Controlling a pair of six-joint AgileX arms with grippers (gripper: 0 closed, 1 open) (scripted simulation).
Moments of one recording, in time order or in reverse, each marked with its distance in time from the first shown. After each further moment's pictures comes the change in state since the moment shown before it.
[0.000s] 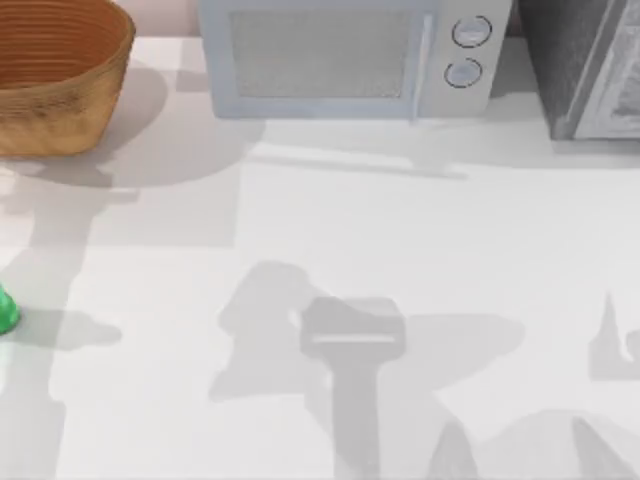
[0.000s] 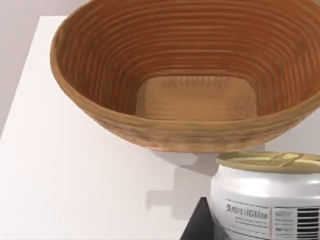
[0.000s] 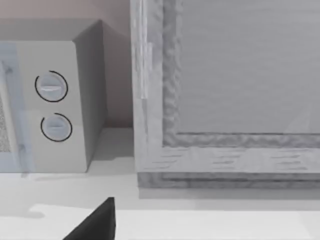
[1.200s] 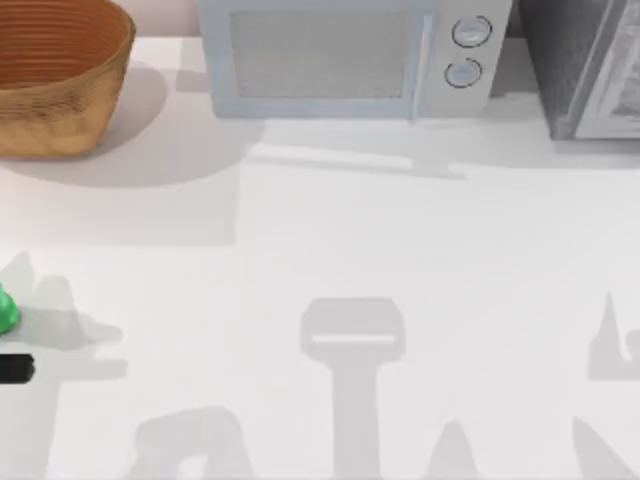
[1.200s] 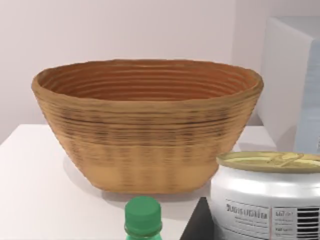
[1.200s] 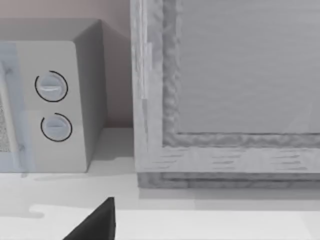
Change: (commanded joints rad) left arm -0.018 -1.214 -1.150 0.559 0.067 -0.060; right arm 0.000 0.000 0.000 0.000 0.000 0.000
